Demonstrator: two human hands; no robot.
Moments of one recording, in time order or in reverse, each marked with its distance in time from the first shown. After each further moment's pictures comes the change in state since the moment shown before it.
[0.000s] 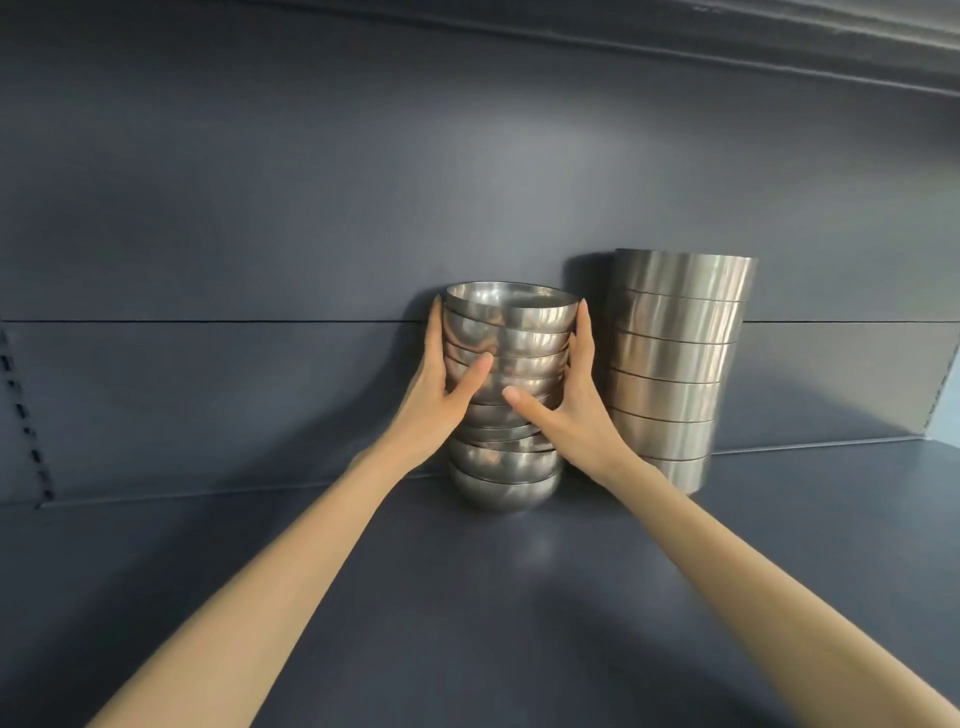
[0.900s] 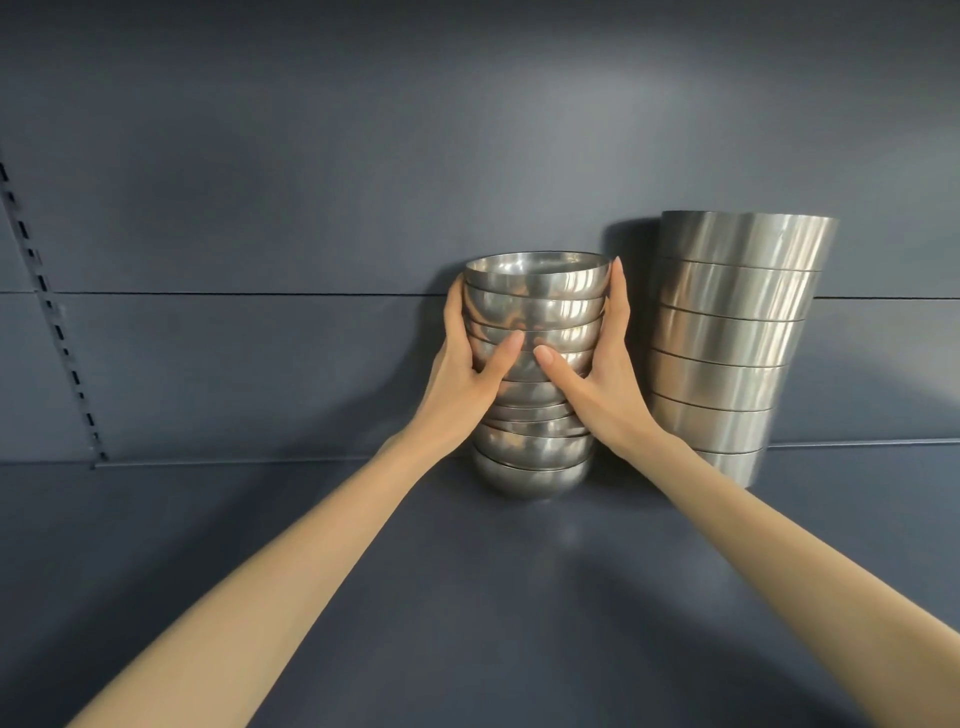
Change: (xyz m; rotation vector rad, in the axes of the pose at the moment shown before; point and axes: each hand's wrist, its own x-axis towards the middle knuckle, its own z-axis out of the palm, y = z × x) left_hand 0.001 -0.008 0.016 -0.034 0.152 -0.004; right_hand 0.019 0.020 -0.001 0.074 0.044 -0.137
